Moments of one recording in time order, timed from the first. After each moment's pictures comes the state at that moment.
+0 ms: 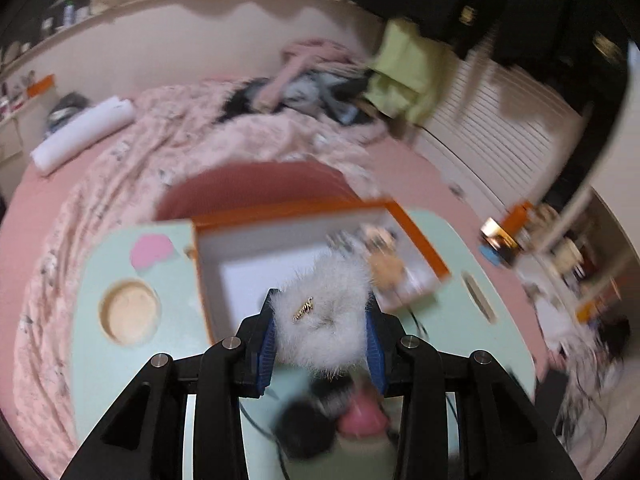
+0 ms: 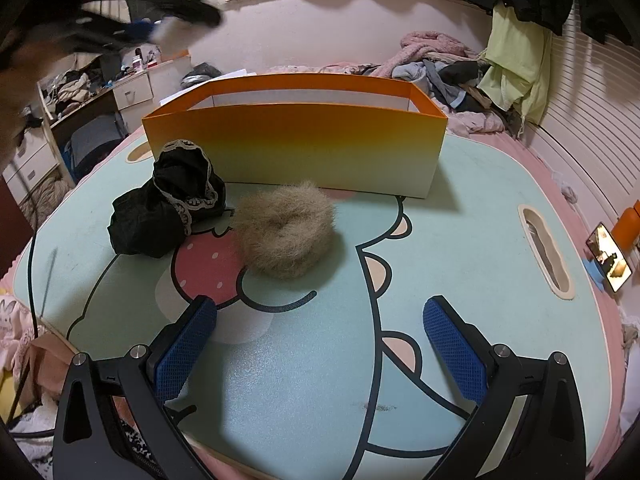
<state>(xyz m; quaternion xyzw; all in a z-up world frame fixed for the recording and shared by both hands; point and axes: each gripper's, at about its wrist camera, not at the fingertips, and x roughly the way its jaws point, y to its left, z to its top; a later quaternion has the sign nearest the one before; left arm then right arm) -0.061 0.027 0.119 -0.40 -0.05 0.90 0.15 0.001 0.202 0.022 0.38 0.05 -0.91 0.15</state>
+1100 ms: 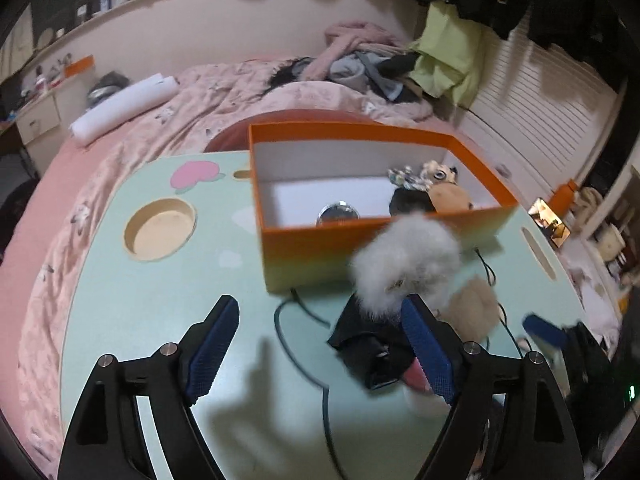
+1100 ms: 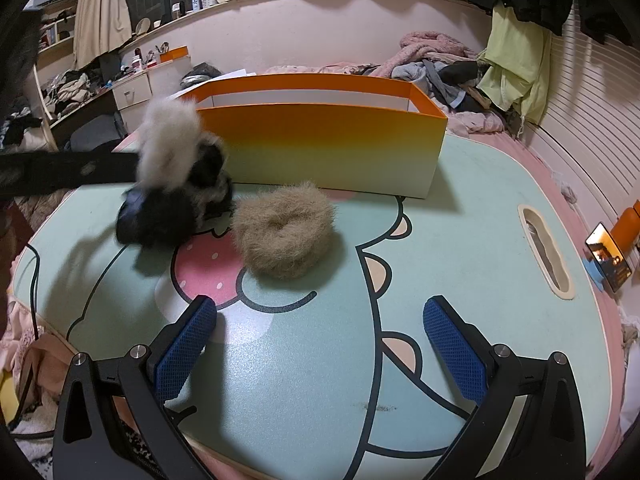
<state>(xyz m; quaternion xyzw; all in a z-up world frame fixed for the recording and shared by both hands) -0.037 0.014 0.055 -0.42 -0.03 0.91 0.06 0.005 0.202 0.019 0.38 0.05 -0.91 0.15</state>
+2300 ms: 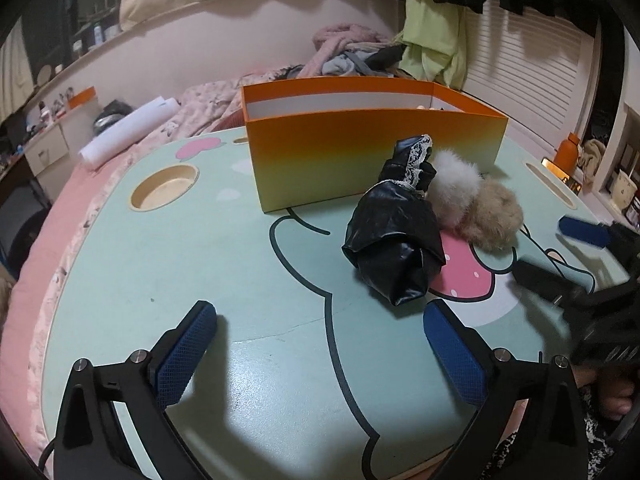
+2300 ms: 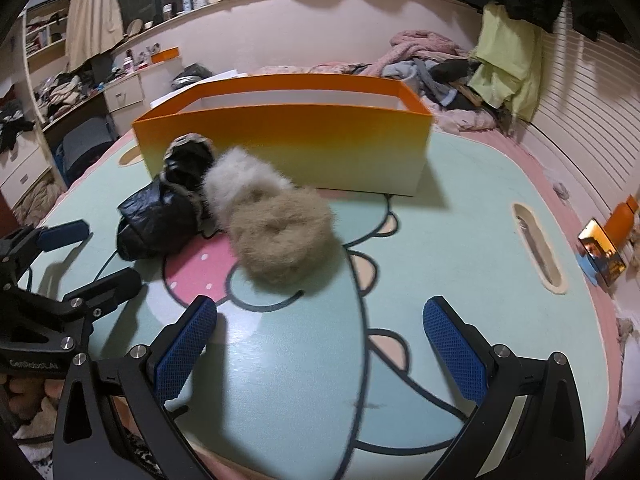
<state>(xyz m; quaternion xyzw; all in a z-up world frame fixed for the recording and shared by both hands) 0.023 0.020 0.006 -0.38 0.04 0.92 0.05 0.005 0.216 0.023 0.38 0.04 -0.92 0.13</state>
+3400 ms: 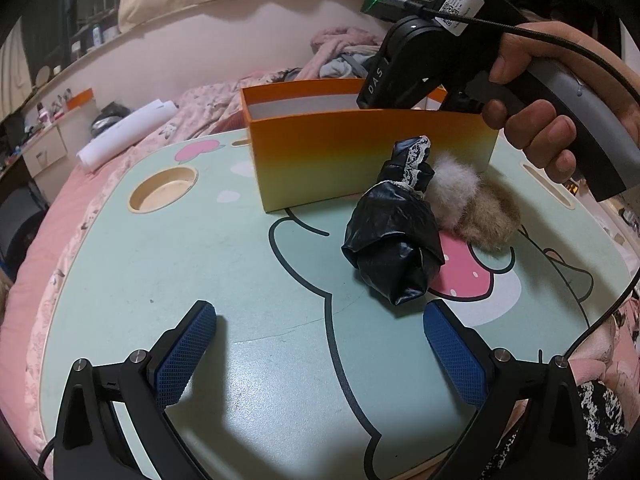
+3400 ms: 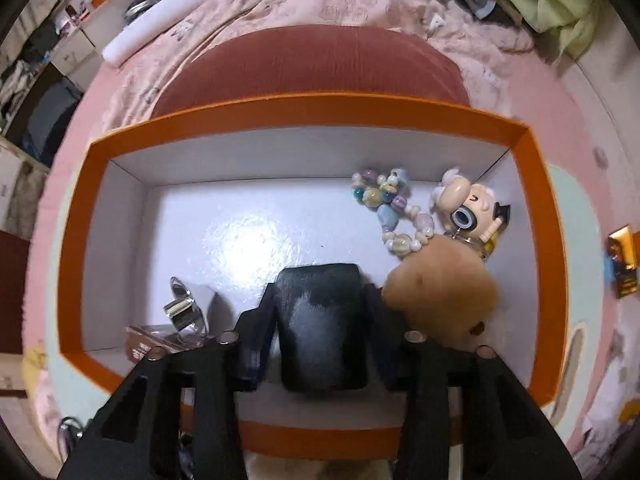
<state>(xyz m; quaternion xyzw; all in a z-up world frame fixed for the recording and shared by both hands) 0.022 0.019 0.009 -0.38 0.04 0.92 0.05 -0.200 0.146 0.043 0.61 0.03 -0.79 0.12</state>
